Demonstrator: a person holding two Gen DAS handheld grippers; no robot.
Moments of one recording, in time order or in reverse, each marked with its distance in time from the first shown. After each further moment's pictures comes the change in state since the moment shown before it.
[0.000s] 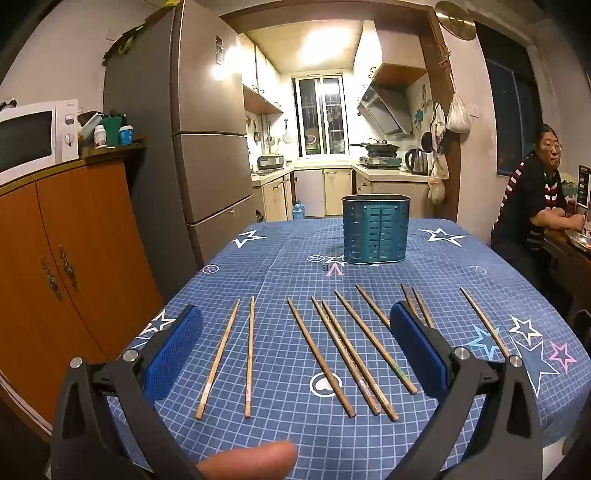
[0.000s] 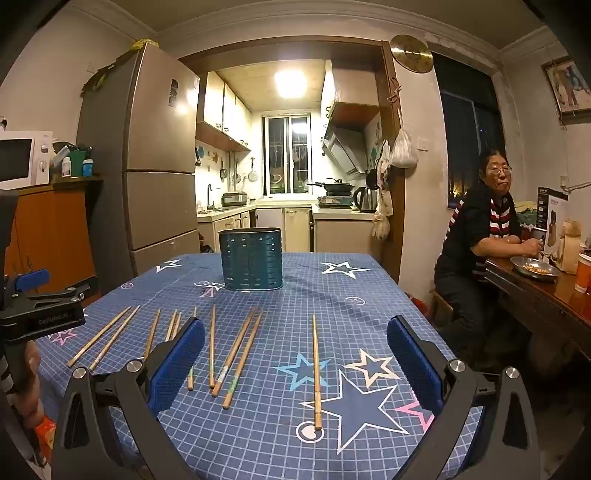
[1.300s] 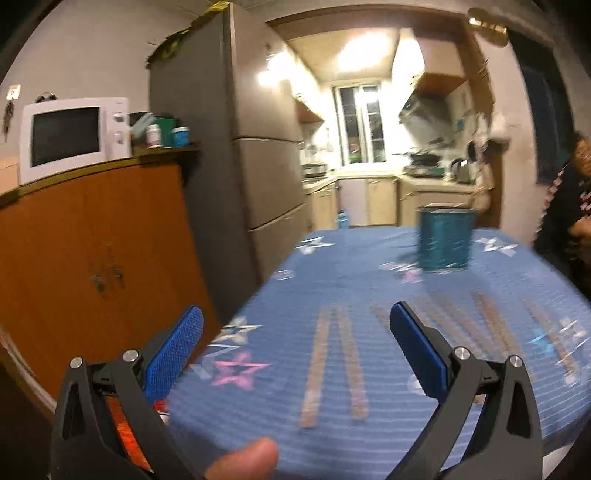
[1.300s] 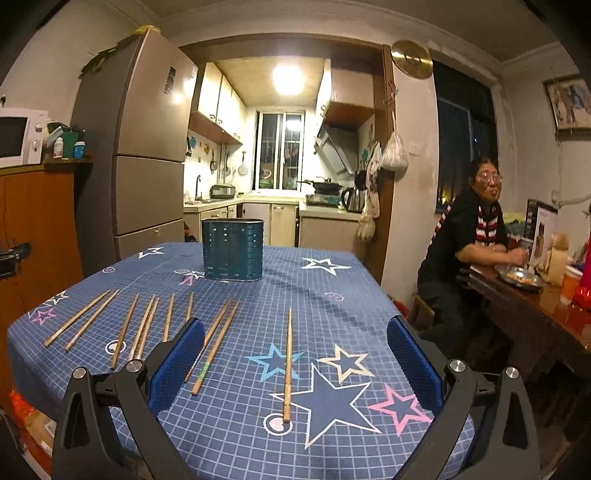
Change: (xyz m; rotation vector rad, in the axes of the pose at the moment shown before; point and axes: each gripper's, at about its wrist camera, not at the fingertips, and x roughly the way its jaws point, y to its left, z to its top) left arm -0.008 0.101 -0.013 -0.016 -0.022 0.208; right arm -0.002 -0.013 -0.009 -0.067 0.008 -0.063
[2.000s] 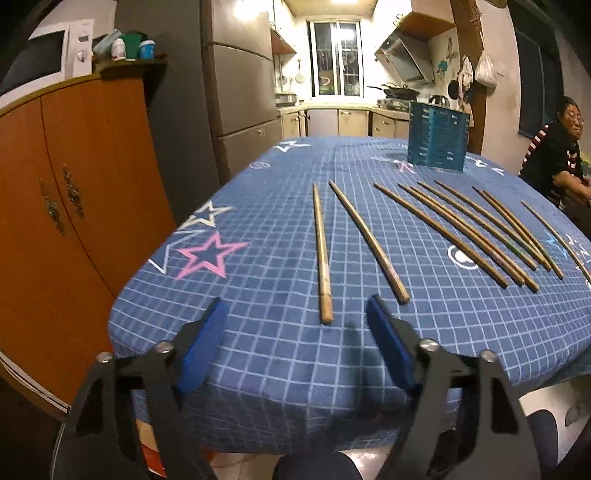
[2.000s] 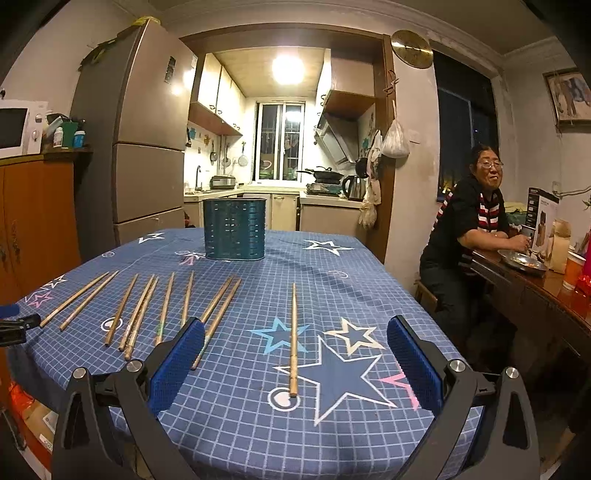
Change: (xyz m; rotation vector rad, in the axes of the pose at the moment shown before) left arm 0.063 0.012 -0.102 0.005 0.273 -0.216; right arm 0.013 0.010 -0.034 0.012 0.040 0.007
